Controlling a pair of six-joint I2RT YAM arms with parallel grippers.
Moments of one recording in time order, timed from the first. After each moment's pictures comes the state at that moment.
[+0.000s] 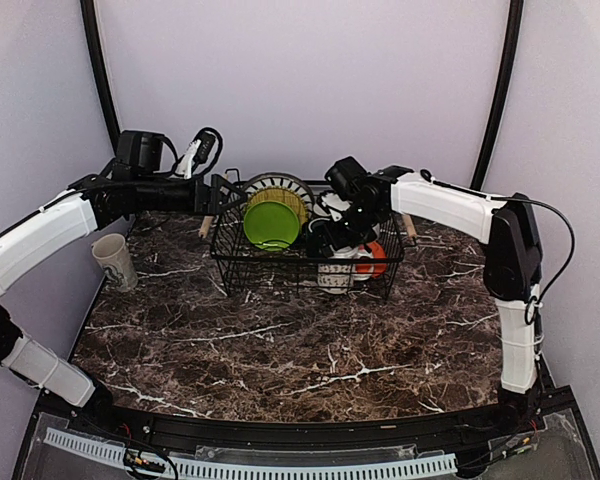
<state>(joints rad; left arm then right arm) -0.47 1.39 1.32 -0.39 0.49 -0.27 0.71 2.11 1.92 -0.89 0.01 0.17</state>
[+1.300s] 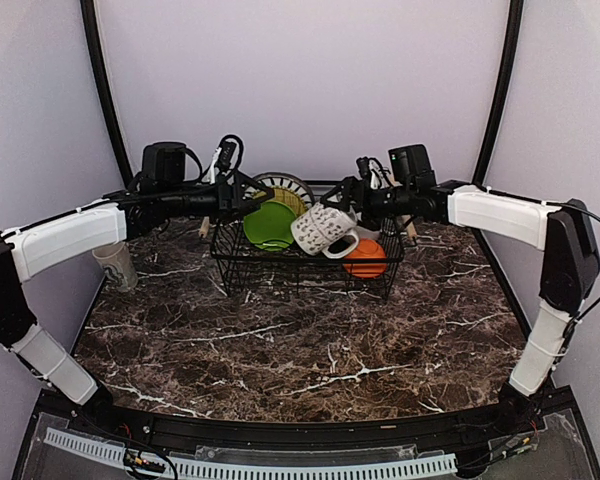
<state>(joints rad) -0.52 1.50 1.25 -0.05 0.65 -0.61 0.54 1.77 1.45 -0.19 -0.49 0.64</state>
